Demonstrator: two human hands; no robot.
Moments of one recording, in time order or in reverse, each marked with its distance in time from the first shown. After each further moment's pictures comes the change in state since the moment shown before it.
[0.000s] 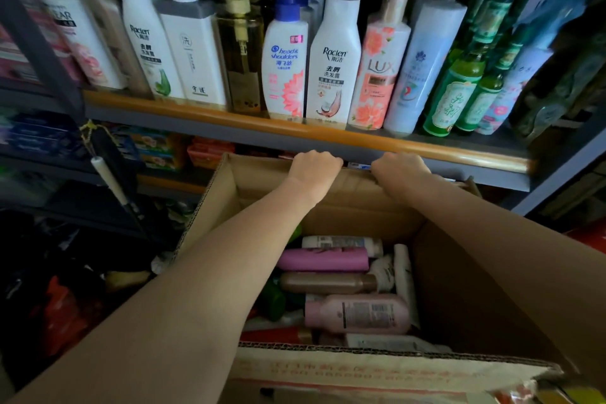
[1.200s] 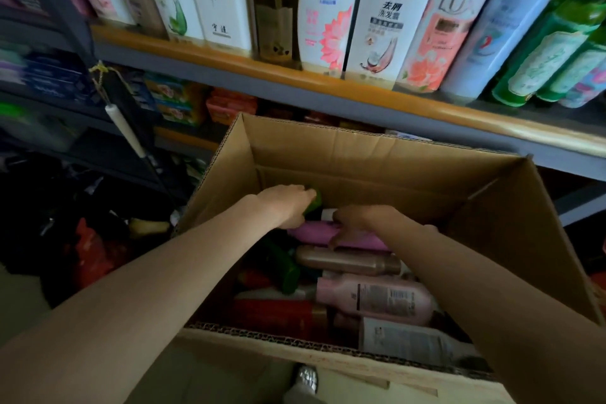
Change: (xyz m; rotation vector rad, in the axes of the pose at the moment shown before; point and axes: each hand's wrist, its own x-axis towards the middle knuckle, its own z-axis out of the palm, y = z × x) left_hand -0.064 -0.046 0.079 -0.343 -0.676 -0.051; right_hand 0.052 -0.129 0.097 0.426 -0.694 -0.331
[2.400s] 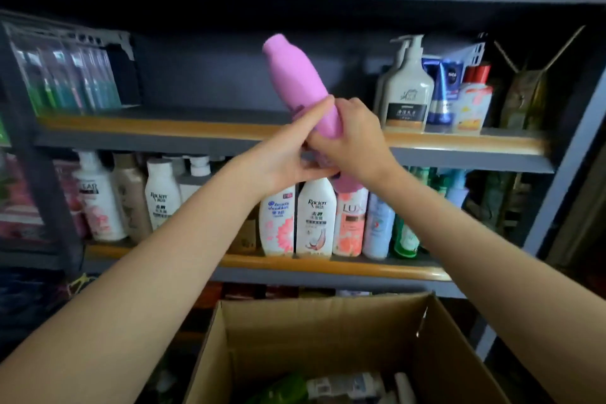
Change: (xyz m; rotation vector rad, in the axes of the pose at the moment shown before) left_hand -0.163 0.065 -0.272 -1.522 0.413 0.694; right_hand -0.300 -0.037 -0.222 0.437 1.734 -0.187
